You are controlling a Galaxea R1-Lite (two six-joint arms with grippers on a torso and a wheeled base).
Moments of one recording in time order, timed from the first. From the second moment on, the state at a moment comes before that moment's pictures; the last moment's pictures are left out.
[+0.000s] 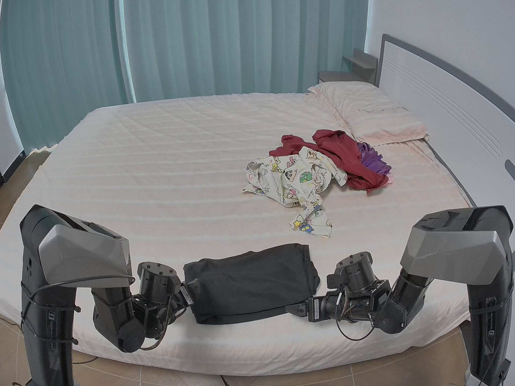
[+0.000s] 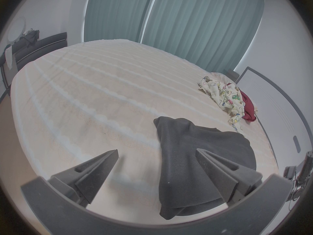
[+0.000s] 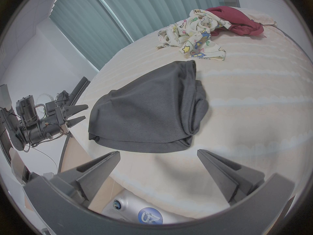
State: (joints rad) left arm -0.42 2.36 -0.45 -1.25 0.34 -0.69; right arm 0.57 2.38 -0.71 -0.92 0.12 0.40
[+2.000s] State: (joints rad) left arm -0.50 2.33 -0.59 -1.28 0.32 -0.85; right arm 0.56 2.35 -0.73 -0.81 0.08 0.41
